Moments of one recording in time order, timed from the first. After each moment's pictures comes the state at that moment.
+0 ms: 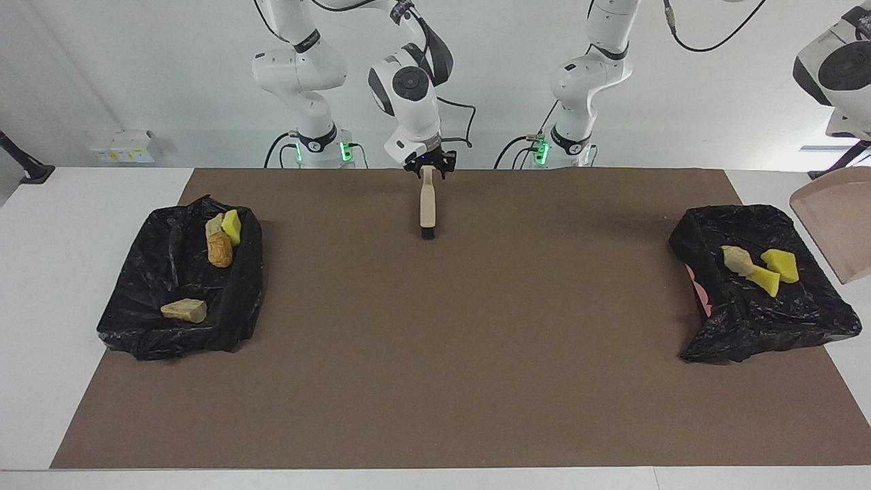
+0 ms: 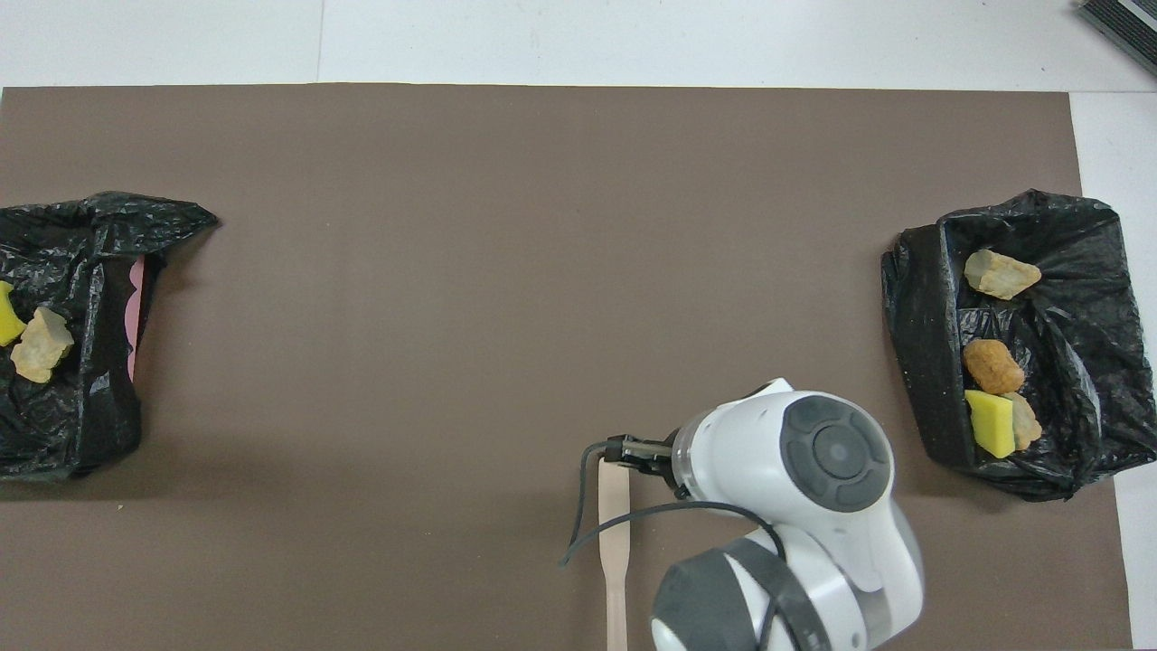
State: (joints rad) left arm 0.32 -0.01 -0.08 -1.79 0.94 1.99 1.52; right arm -0.19 -0.13 0.66 -2.15 0.26 2.07 0.59
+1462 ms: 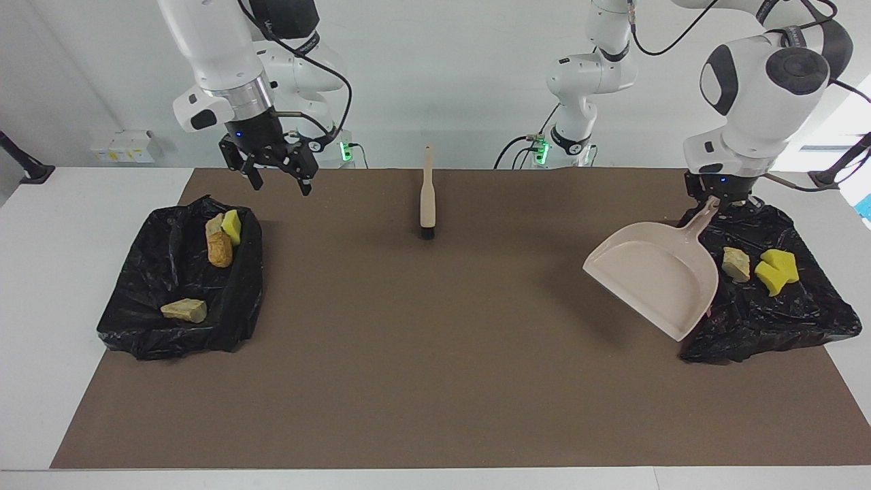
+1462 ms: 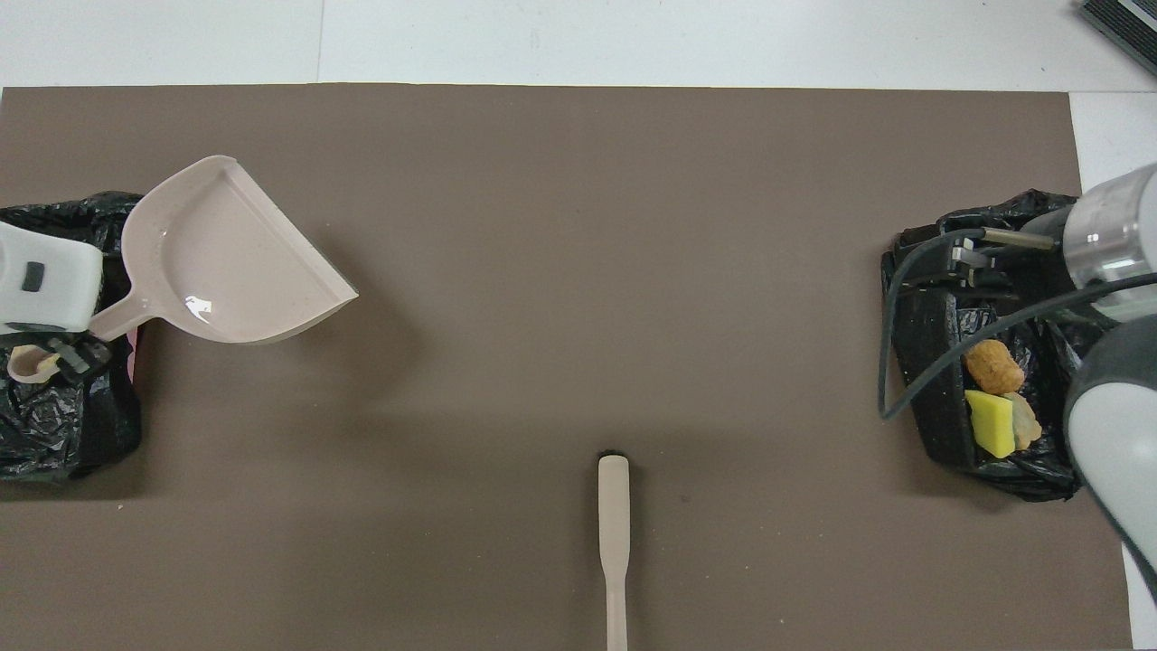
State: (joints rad) left arm -0.08 -0.02 -0.09 -1.80 0.16 1.68 0.56; right arm 0.01 0.02 0.09 -1.51 -0.03 1.55 0.28
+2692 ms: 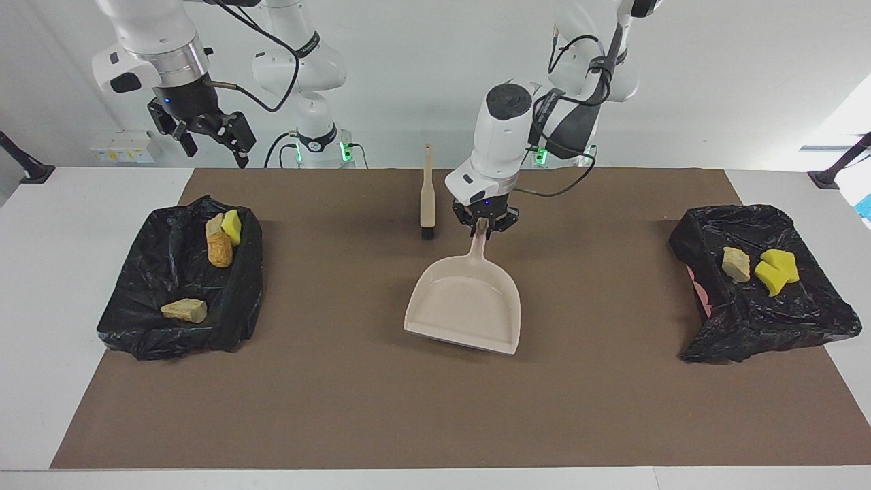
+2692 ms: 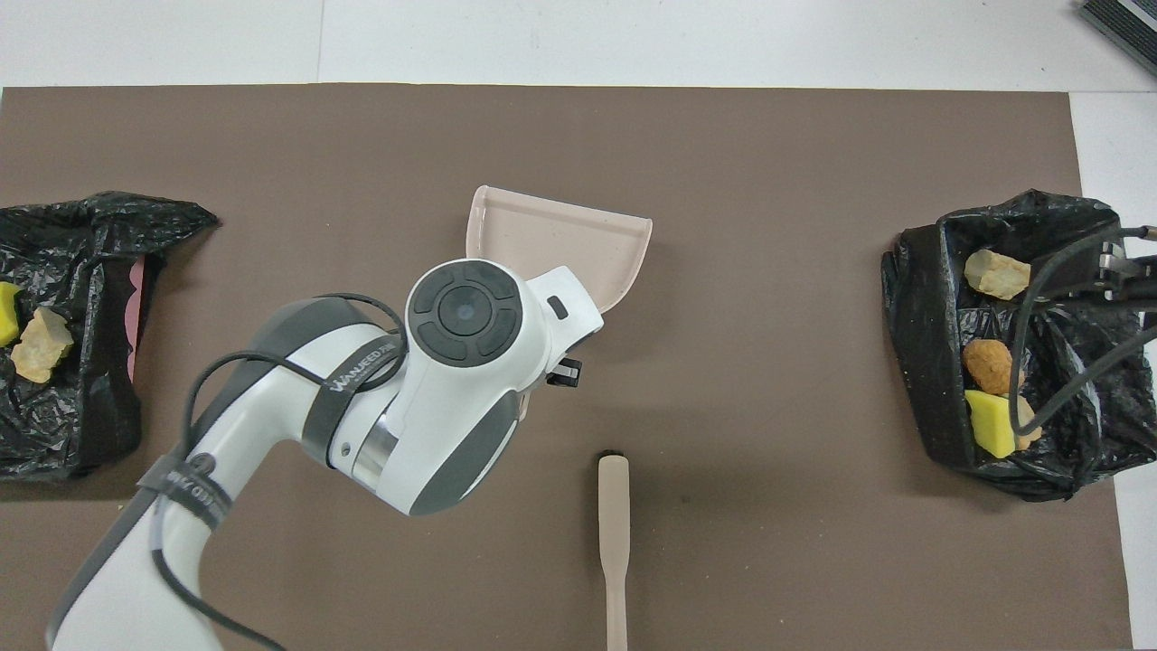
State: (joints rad) left arm -0.58 0.24 -0.09 -1.79 -0.02 2.06 -0.39; right arm 0.05 -0.01 -0.03 -1.46 -0.06 1.43 0.25
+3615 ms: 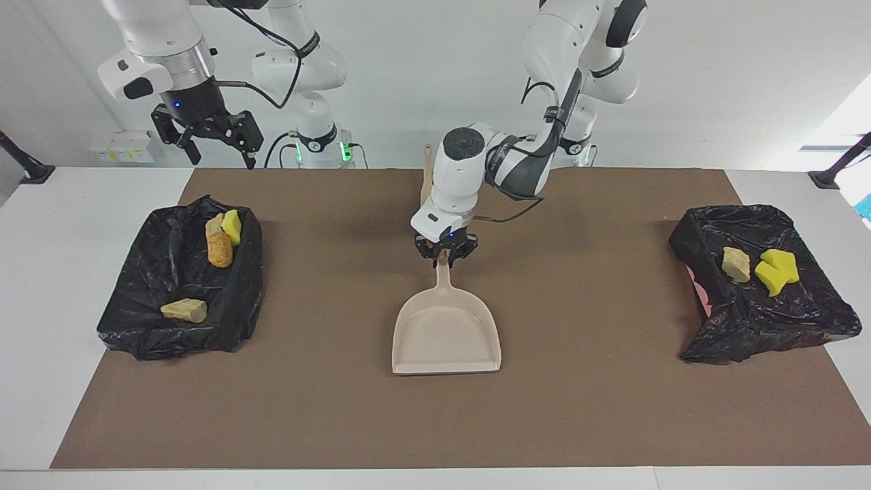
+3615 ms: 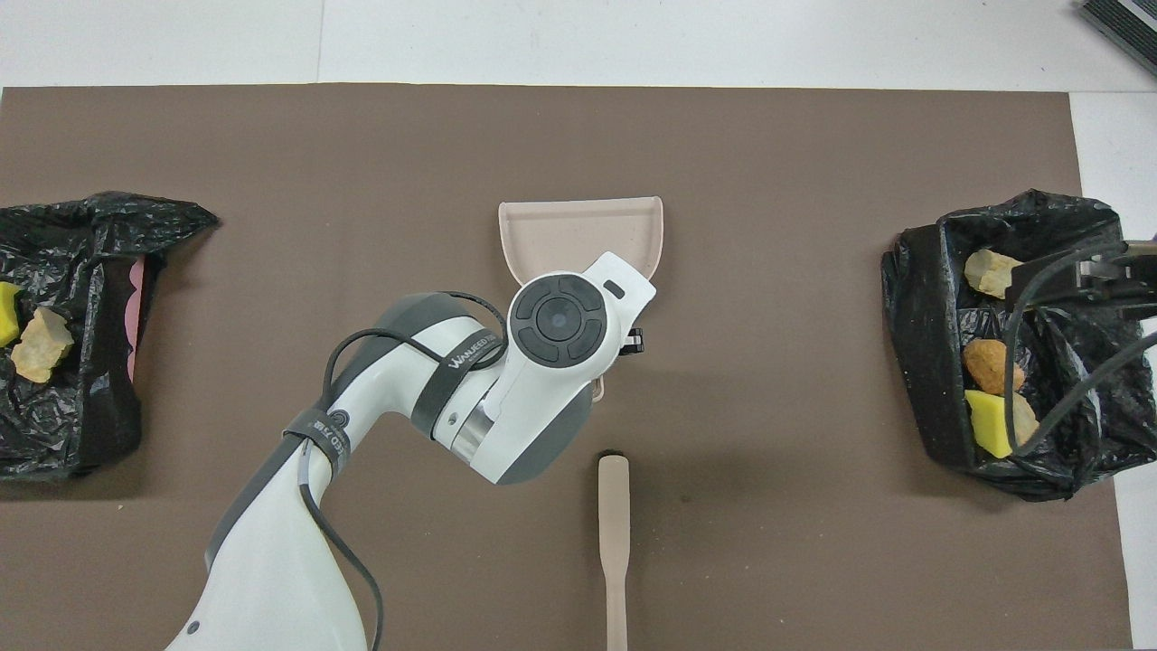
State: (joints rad) left arm -0.66 0.39 -0.07 -1.69 -0.01 2.20 -0.75; right arm 0.06 -0.01 -0.03 -1.47 -0.04 1.46 0.12
